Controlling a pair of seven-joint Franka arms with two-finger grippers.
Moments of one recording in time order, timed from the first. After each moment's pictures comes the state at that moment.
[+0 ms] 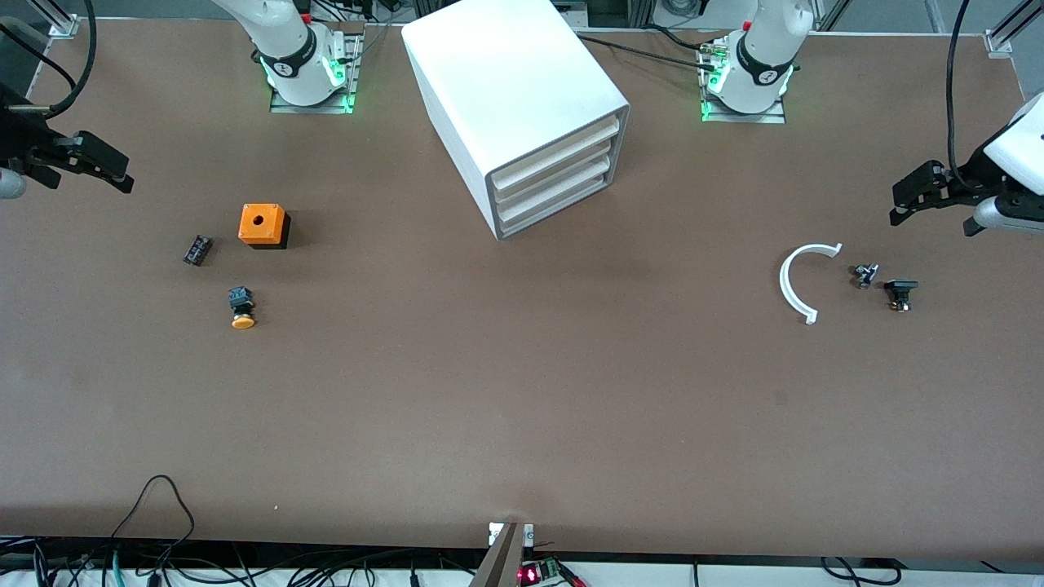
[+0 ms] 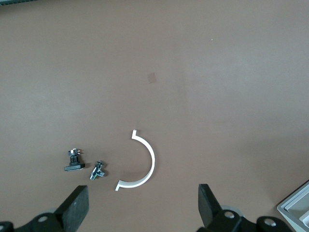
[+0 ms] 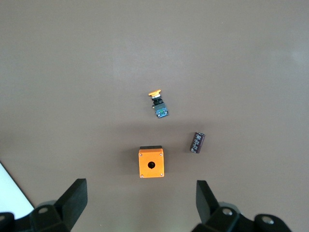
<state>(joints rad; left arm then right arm) -0.04 -0.03 0.06 -1.70 -0.01 1.73 0.16 0.15 -0.07 -0.16 -1.68 -0.05 1.61 0.03</state>
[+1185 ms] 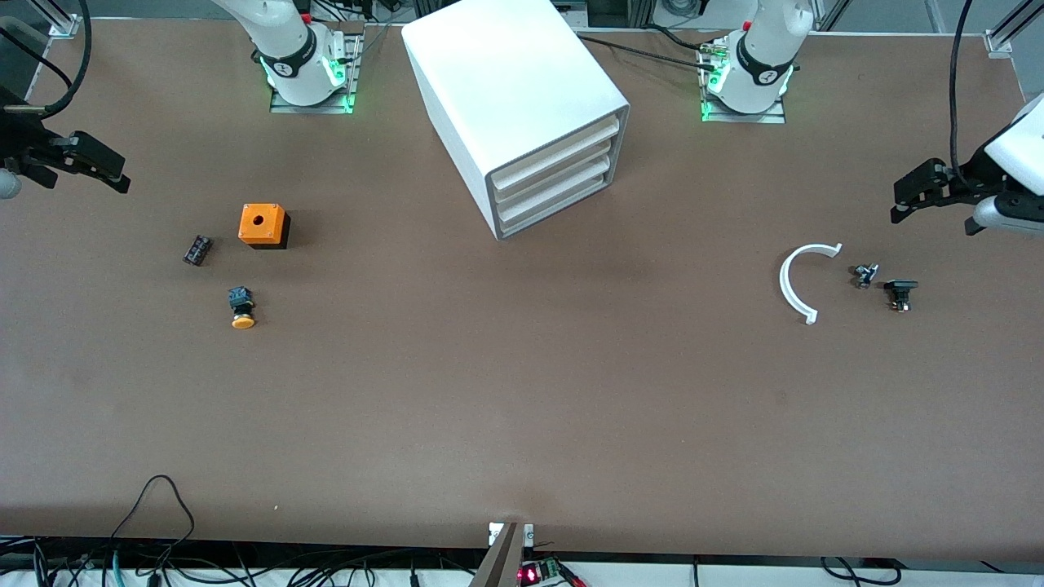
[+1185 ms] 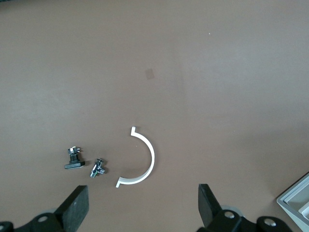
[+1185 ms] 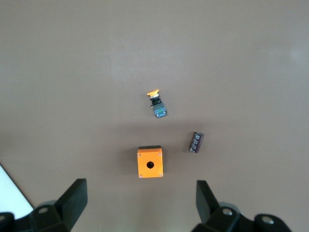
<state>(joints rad) -0.04 -0.01 0.05 -1.67 -0.01 1.70 0.18 0.15 -0.07 -0.16 -1.68 -0.05 1.61 0.03</state>
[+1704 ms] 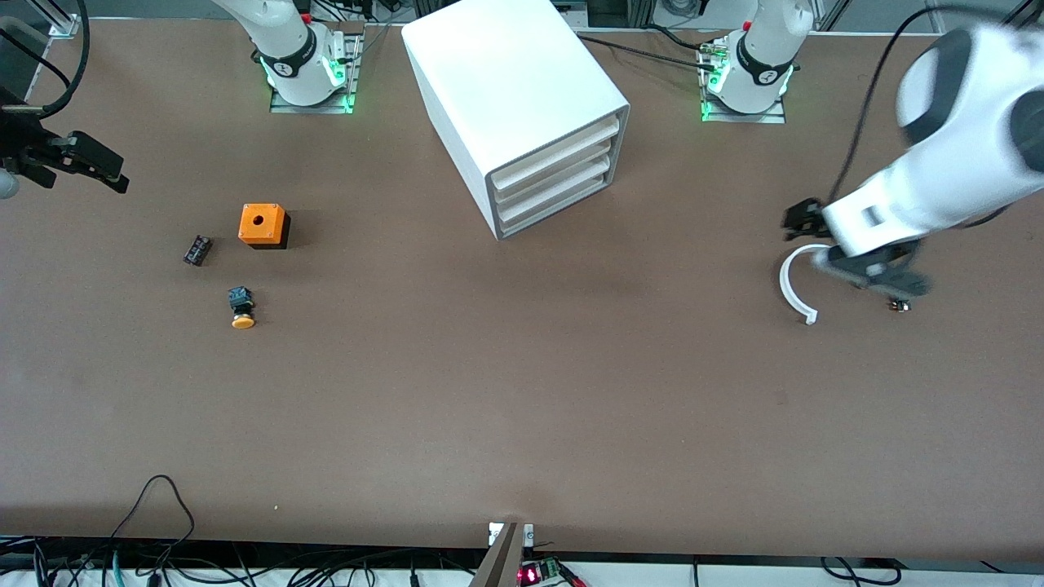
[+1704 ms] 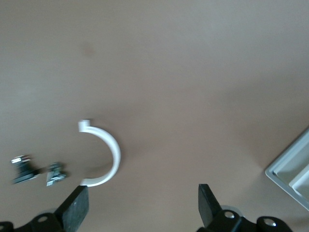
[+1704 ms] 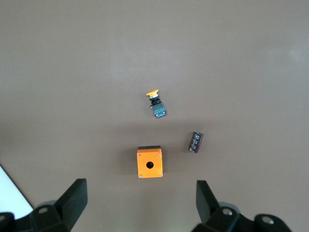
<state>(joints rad) -0.06 0.19 -0.13 -1.71 -0.02 1.70 0.19 0.15 -0.07 -0.17 -1.68 -0.05 1.61 0.03</state>
